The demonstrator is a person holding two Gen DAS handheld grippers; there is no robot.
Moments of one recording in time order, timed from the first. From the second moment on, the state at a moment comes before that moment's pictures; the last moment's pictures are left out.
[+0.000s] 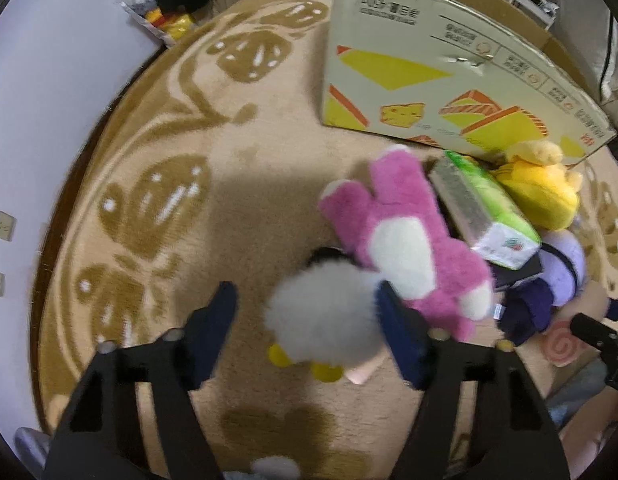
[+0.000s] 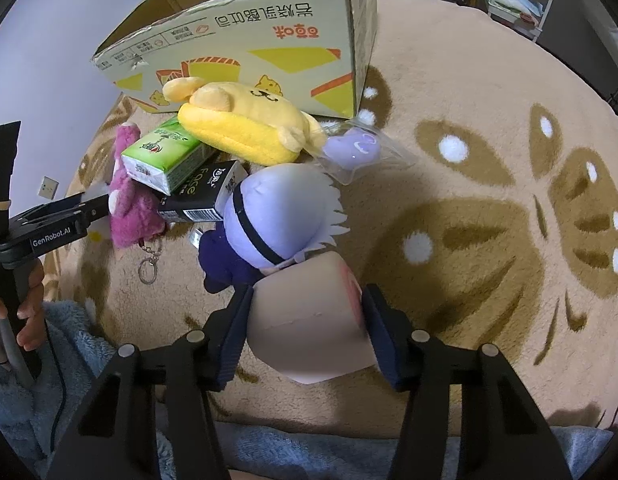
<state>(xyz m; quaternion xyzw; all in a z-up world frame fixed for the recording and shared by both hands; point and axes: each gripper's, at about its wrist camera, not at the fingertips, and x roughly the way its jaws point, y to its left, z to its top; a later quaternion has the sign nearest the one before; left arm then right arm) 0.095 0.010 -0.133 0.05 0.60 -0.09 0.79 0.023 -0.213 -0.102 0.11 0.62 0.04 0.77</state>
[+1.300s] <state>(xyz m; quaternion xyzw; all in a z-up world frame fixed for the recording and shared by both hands) 0.091 0.006 -0.130 0.05 0.58 -0.08 0.81 0.017 -0.220 -0.094 0.11 0.61 0.04 0.78</state>
